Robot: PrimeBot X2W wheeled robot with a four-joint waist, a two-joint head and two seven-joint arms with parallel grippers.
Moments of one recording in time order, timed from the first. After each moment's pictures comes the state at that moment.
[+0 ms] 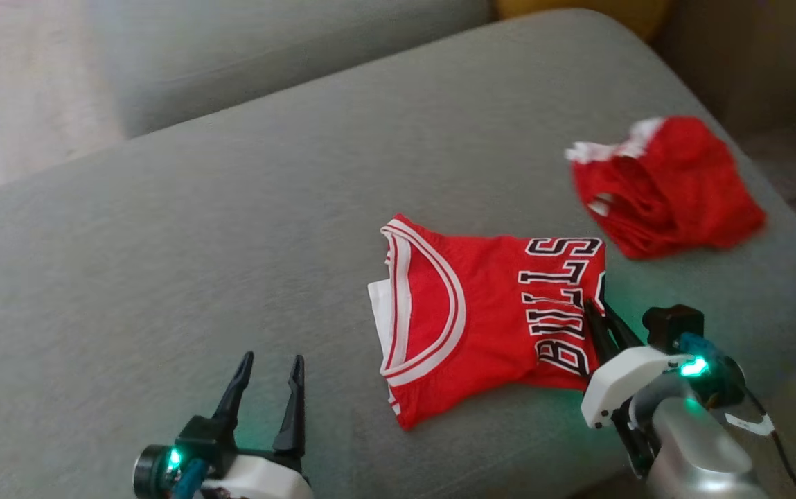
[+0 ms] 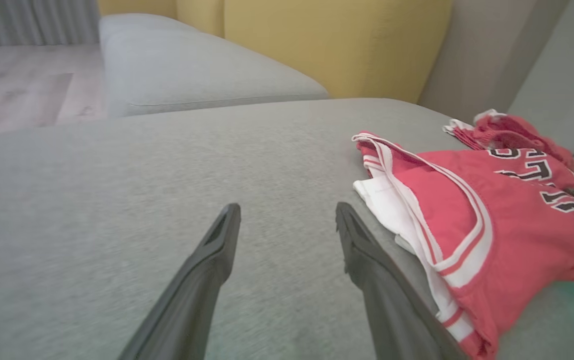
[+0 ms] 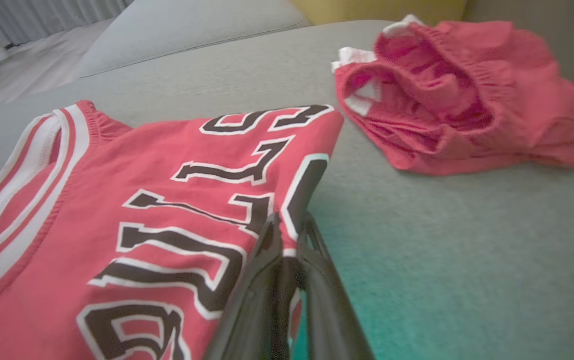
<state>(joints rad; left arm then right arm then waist) -0.04 0.05 -0.28 0.42 -0.22 0.00 -0.25 -0.40 -0.05 0.14 0.99 0.13 0.13 -0.25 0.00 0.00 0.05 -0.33</state>
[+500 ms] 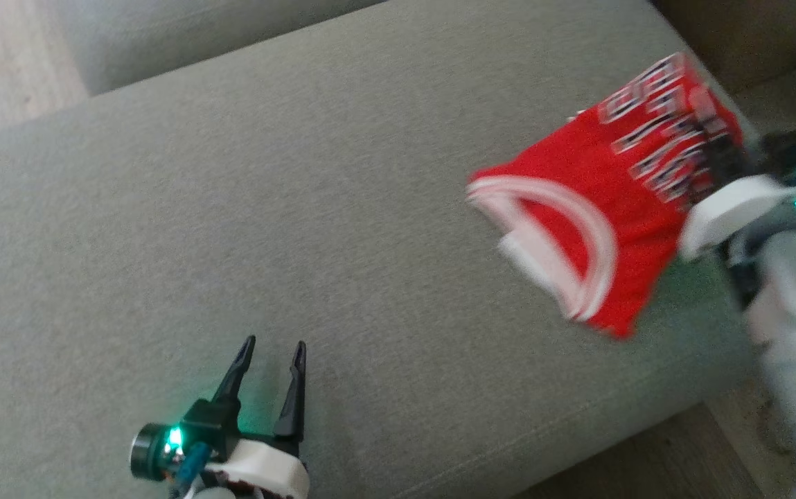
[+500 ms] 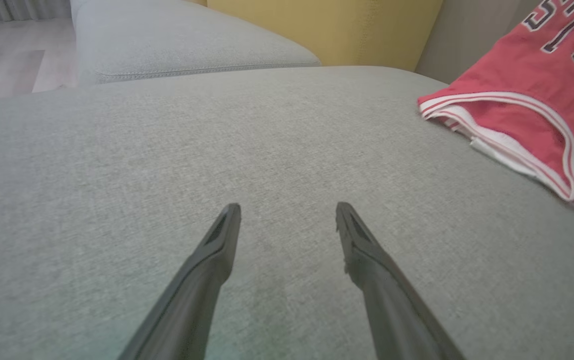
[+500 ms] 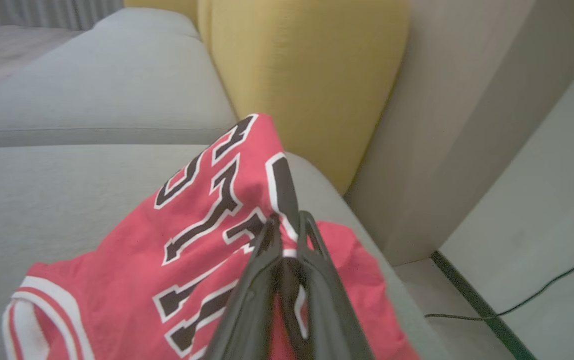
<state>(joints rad) -0.08 0.05 -0.28 0.45 -0.16 -0.02 -0.25 -0.73 -0.19 0.07 1.03 -0.02 0.13 -0.25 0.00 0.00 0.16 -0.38</state>
